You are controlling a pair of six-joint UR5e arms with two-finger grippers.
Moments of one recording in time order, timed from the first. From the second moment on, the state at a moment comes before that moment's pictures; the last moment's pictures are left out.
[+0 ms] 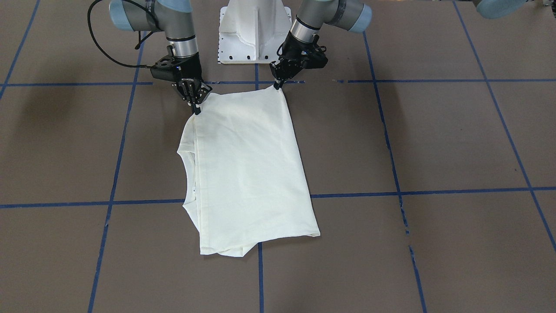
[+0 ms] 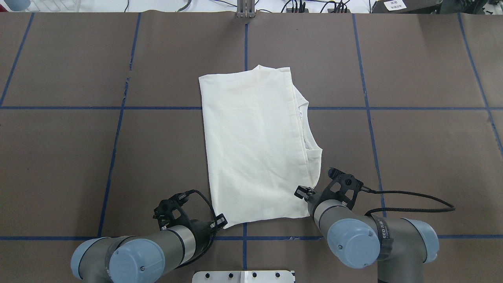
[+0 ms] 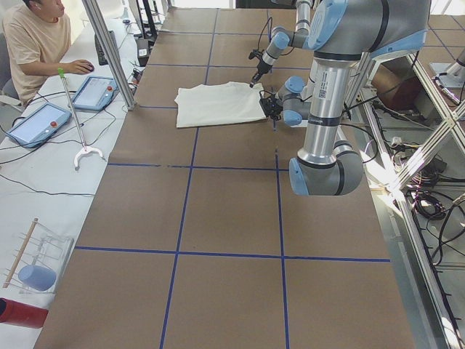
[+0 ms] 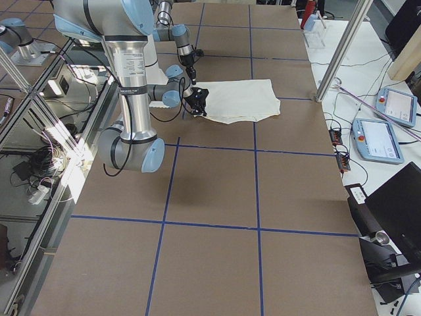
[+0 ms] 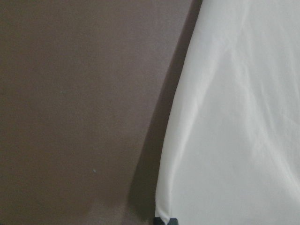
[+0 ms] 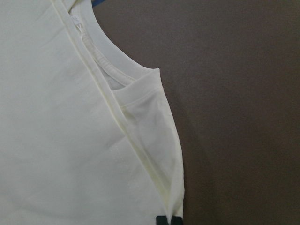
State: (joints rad) left arm -0.09 -1.93 -1.84 -2.14 -1.36 -2.00; right arm 0.16 -1.34 1.94 -1.33 1.21 1.93
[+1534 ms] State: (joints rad) left arm -0.13 -1.98 -2.43 -1.53 -1.48 -1.84; right arm 0.08 -1.26 2.34 -1.72 1.23 2.05
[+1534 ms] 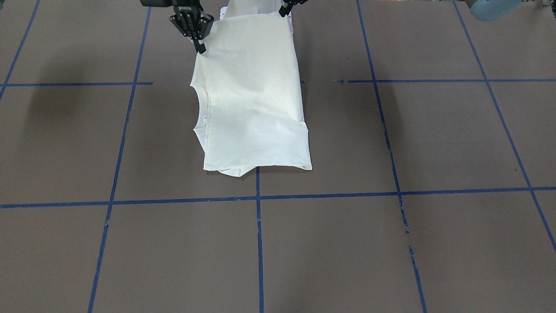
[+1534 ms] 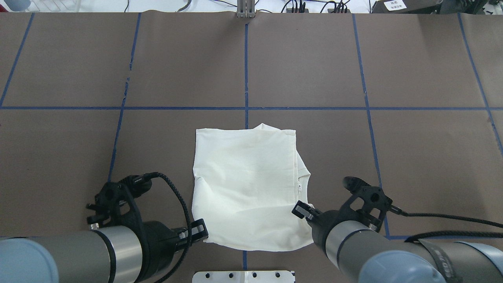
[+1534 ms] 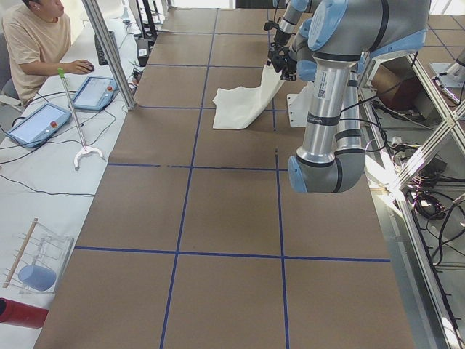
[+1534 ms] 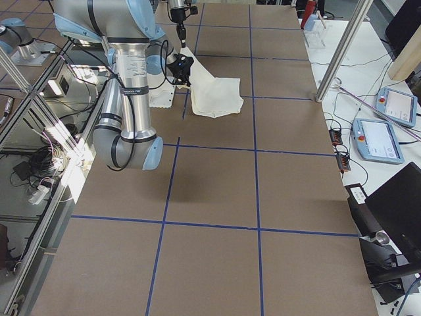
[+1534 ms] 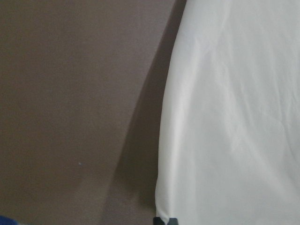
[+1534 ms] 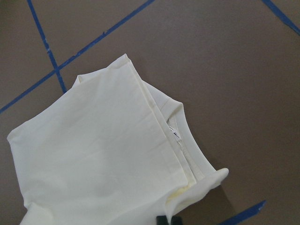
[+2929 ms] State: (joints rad) left arm -0.43 -2.10 -1.92 -1.72 -1.54 -1.59; right arm 0.37 -1.05 1.78 -1.55 1.32 1.87
